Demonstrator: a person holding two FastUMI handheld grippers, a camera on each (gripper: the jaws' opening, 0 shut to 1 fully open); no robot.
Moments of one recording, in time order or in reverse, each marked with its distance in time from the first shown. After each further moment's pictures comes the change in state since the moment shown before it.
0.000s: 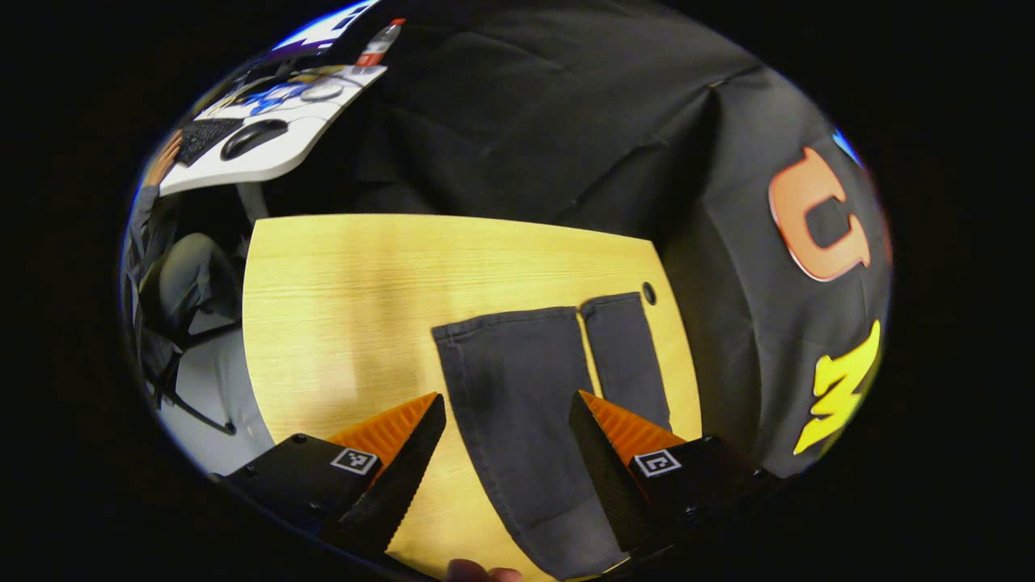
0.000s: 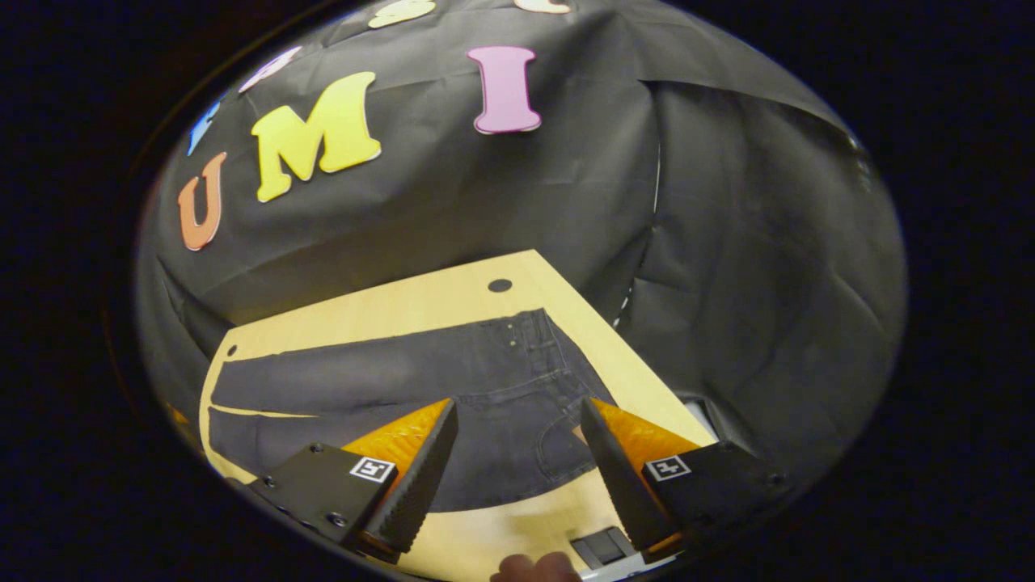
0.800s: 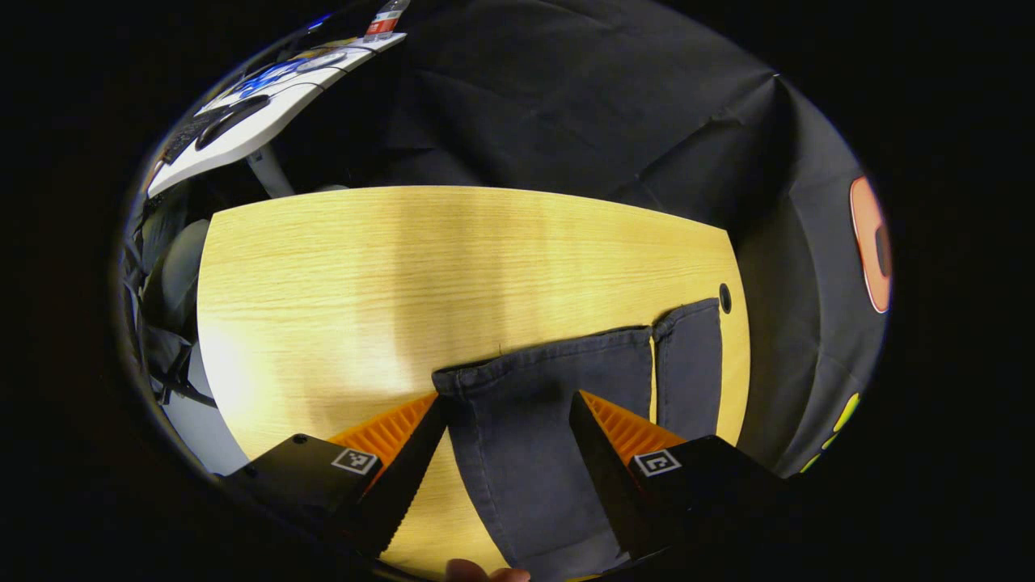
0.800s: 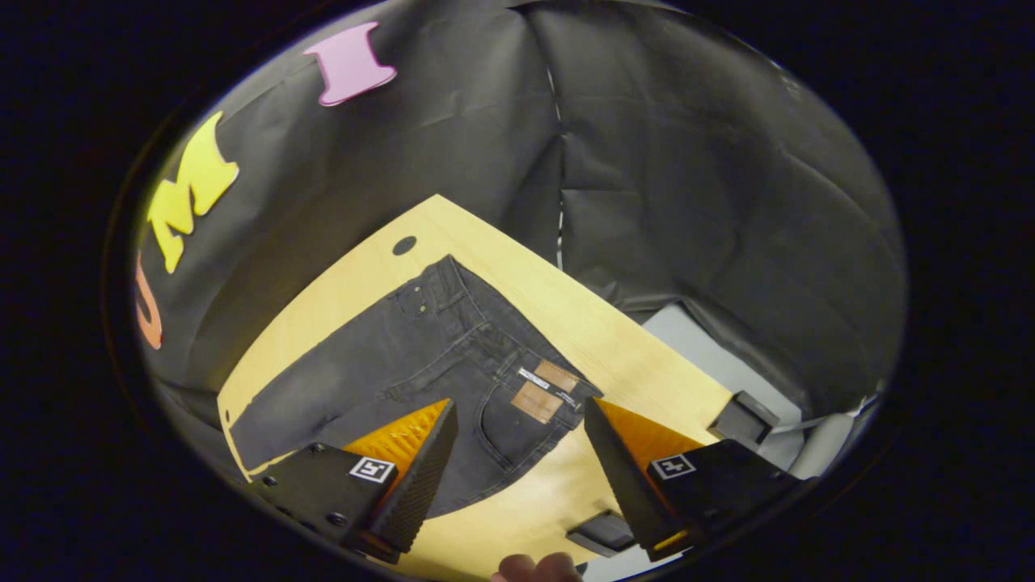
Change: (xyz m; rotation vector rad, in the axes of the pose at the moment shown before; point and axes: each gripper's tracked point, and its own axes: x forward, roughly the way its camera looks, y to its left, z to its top) left arm 0.078 0.014 0.019 -0.016 0.110 0.172; right arm 0.053 -0.073 -0.031 0.374 0.255 -0.130
